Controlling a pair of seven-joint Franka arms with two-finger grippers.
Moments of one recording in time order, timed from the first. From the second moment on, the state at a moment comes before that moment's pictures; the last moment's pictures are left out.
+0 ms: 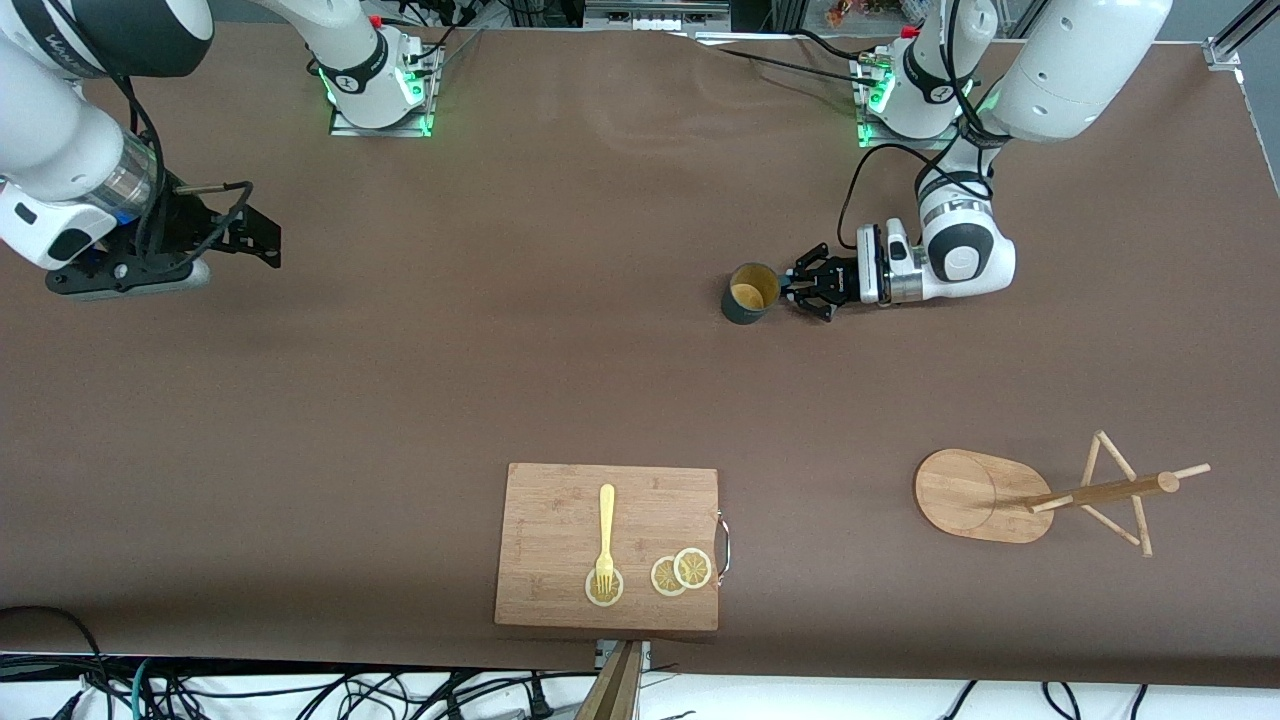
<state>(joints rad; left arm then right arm) -0.07 0.53 -0.06 -2.38 -1.61 1.98 2.71 0.44 0.01 -0.29 -1.75 -0.02 1.74 -0.01</state>
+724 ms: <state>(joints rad) 0.11 0.29 0.09 -2.36 -1.53 1.63 1.52 0.45 0.04 -0.29 -1.64 -0.04 1.67 -0.01</state>
